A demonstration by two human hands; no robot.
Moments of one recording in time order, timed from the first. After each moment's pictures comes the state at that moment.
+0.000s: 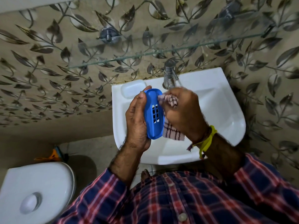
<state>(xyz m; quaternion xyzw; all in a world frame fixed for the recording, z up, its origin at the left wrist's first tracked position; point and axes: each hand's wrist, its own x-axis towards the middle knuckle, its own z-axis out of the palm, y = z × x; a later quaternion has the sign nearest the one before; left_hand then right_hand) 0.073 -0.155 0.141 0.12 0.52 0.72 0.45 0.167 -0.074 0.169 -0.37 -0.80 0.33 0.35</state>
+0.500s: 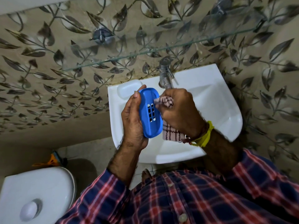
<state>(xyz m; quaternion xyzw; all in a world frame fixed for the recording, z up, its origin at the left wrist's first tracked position) 0.064 -0.154 0.134 0.11 0.50 0.72 0.46 0.169 -0.076 0.160 -0.38 -0.79 0.37 0.30</state>
